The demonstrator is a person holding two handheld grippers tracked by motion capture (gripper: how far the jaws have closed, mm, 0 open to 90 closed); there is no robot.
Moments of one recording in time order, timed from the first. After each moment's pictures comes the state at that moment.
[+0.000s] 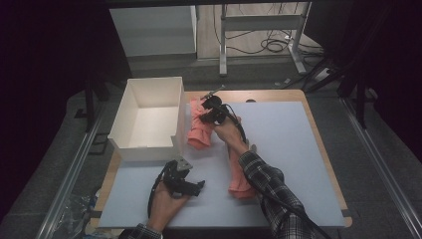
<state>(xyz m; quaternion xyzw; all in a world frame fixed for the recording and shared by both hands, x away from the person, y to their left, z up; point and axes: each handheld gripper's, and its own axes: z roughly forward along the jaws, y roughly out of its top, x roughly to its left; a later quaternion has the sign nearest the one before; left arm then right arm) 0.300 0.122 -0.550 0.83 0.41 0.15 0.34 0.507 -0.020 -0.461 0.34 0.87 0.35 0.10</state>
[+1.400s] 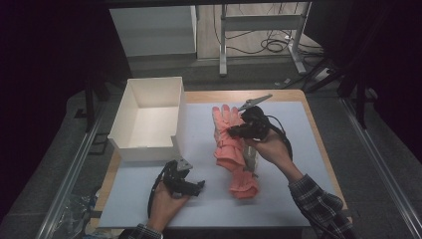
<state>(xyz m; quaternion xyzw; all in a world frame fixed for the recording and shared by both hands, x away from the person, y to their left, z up) 0.300 0.122 -0.550 0.83 0.41 0.15 0.34 0.406 -0.132 -0.392 0.29 0.87 0.38 0.07</state>
